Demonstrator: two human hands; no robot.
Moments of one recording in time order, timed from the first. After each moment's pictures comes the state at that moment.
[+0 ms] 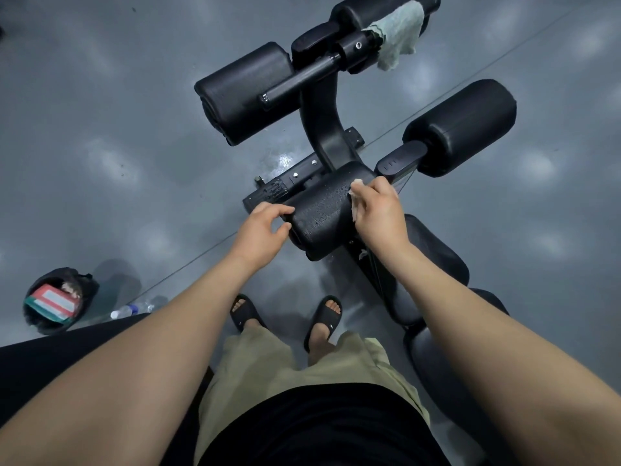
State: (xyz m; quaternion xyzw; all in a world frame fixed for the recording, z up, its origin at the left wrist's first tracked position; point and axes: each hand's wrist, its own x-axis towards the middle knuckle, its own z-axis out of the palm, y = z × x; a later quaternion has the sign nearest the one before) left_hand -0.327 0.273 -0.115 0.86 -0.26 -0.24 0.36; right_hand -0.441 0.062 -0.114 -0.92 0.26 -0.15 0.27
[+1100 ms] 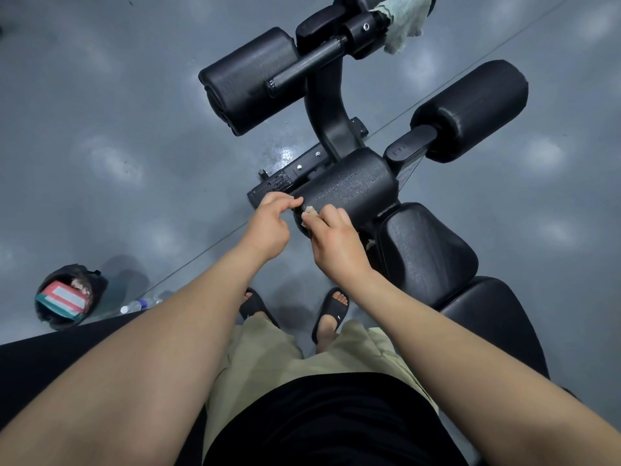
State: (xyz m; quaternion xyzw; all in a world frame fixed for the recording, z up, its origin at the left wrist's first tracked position) left_hand -0.330 0.277 -0.127 0.85 -0.24 -0.27 0.39; right_hand -0.454 0.165 -0.122 -0.95 0.15 -0.09 0.26
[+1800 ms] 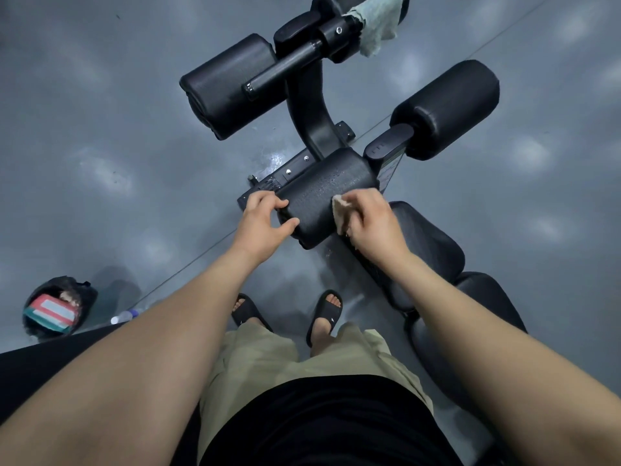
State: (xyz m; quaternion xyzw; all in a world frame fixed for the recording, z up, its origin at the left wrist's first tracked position) left_hand -0.345 0.270 -0.124 0.86 -0.23 -0.26 0.37; right_hand -0.491 0.081 -0.109 -0.89 0.25 -0.11 0.36
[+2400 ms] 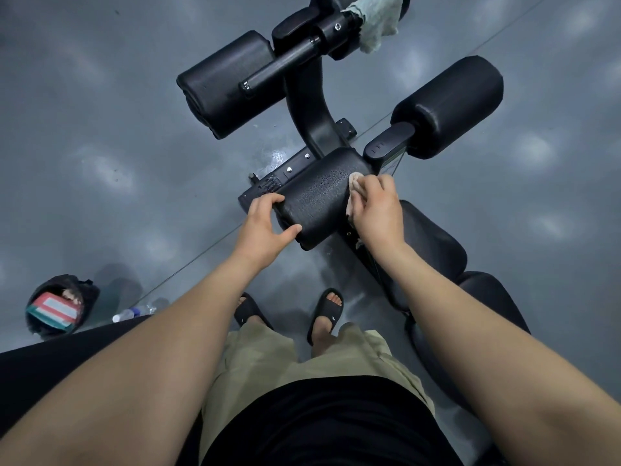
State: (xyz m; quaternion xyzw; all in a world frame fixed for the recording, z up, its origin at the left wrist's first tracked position) left_hand -0.356 0.268 -0.121 0.87 -0.23 -0.24 0.36; right_hand -0.473 0.070 -0.124 -0.87 0.35 -0.16 0.31
